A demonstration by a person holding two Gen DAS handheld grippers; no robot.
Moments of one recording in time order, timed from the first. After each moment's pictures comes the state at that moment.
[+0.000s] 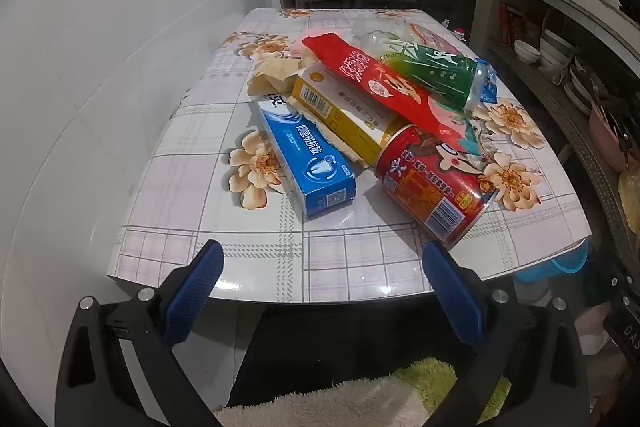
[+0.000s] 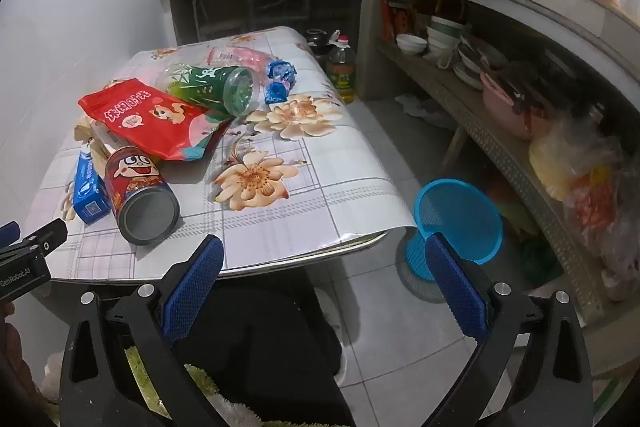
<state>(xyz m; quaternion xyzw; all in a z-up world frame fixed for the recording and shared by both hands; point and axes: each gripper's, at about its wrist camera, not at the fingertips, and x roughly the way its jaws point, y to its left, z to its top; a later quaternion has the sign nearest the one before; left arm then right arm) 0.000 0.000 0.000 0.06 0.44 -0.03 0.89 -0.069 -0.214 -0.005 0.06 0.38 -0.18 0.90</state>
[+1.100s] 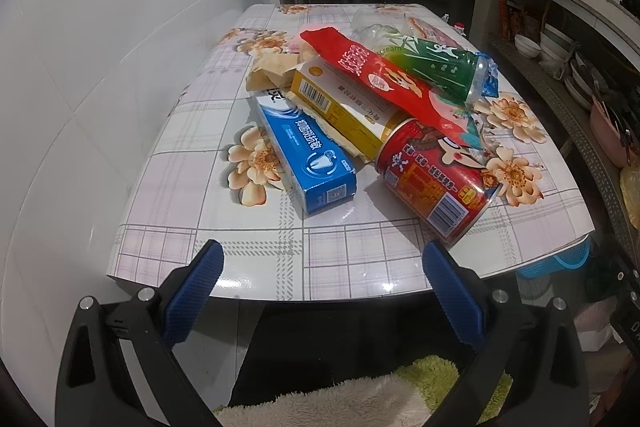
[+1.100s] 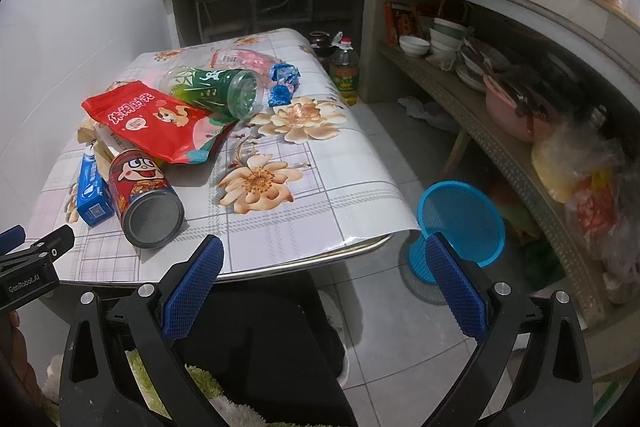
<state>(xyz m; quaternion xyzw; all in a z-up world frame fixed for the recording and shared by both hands) 0.002 0.002 -0.006 0.06 0.45 -0.03 0.89 -0.068 -0.212 -0.005 0.06 0.38 -0.18 0.90</state>
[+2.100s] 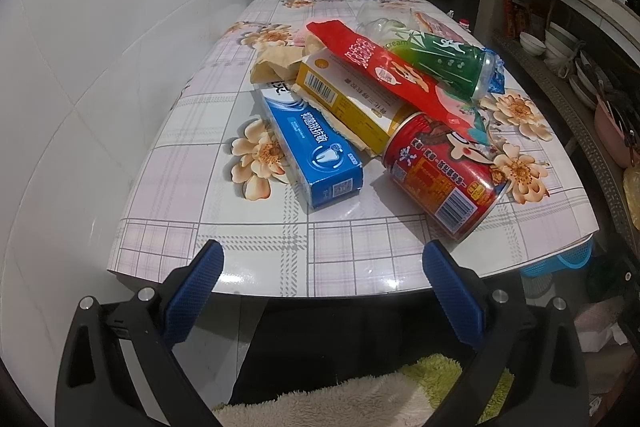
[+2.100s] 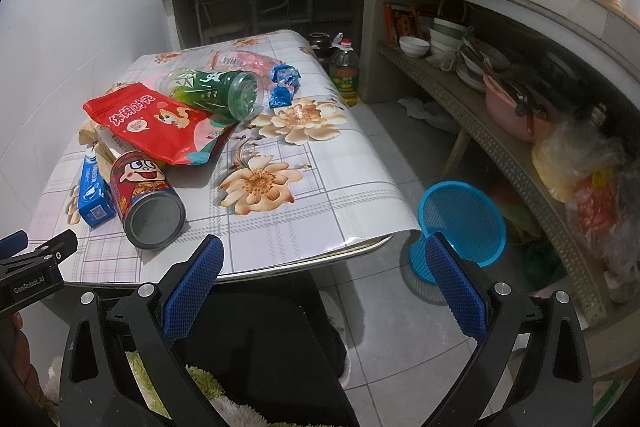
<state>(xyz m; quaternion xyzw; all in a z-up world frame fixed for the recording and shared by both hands) 0.002 0.004 -0.011 0.06 0.46 -0.03 0.89 -0.066 -0.209 -0.005 0.06 0.38 -0.17 0.91</state>
